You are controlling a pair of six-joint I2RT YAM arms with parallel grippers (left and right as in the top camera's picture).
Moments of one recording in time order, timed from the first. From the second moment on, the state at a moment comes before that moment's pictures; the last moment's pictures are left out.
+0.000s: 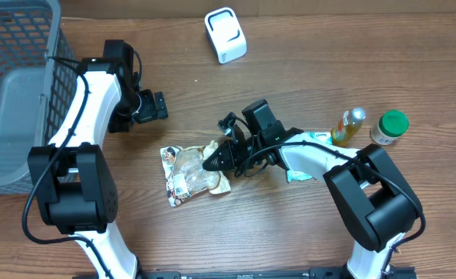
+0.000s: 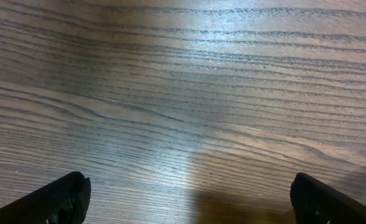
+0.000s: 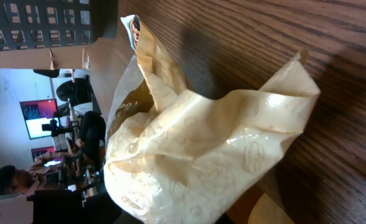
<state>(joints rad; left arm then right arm) 0.01 1.99 1.59 -1.10 0.08 -0.28 0.56 1.94 1.03 -0.08 -0.91 0.54</state>
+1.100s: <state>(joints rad) 0.01 1.99 1.59 -1.10 0.08 -0.28 0.56 1.94 1.03 -0.09 -0.91 0.54</state>
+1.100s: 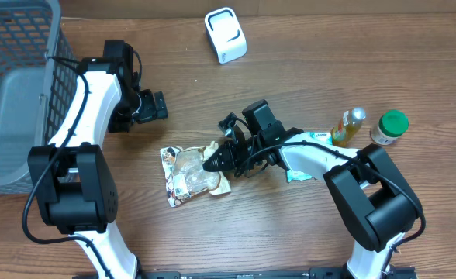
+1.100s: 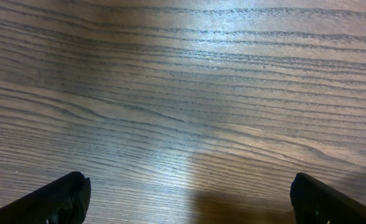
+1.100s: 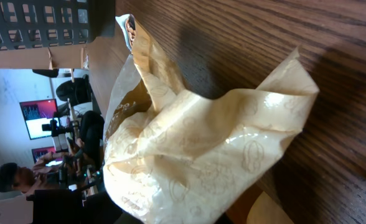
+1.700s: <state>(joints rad) 0.01 1.99 1.59 -1.10 0.08 -0.28 0.56 1.94 1.03 -0.09 -0.91 0.54</state>
